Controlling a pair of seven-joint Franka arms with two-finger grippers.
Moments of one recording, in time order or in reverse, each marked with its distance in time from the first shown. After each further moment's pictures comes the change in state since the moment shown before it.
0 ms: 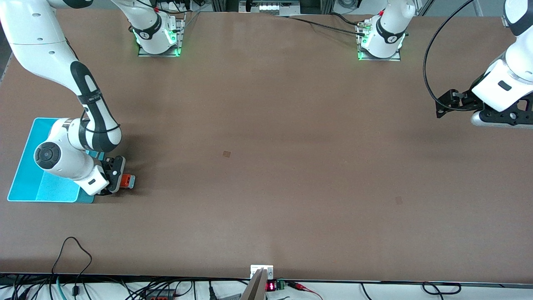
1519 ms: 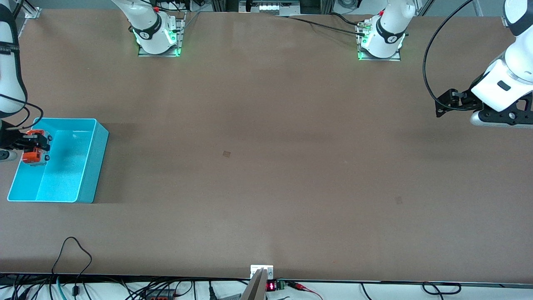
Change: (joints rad) left arm -0.002 0.000 0.001 0.000 0.000 -0.008 0.000; right arm -0.087 -0.309 -0.263 -0.125 0.137 -0.218 1.049
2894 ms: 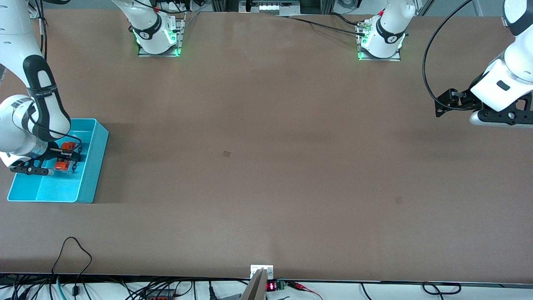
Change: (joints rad) left arm -0.002 0.000 0.000 0.000 0.000 -0.002 0.000; right arm 0.000 0.252 0.004 -0.007 0.017 0.228 0.145
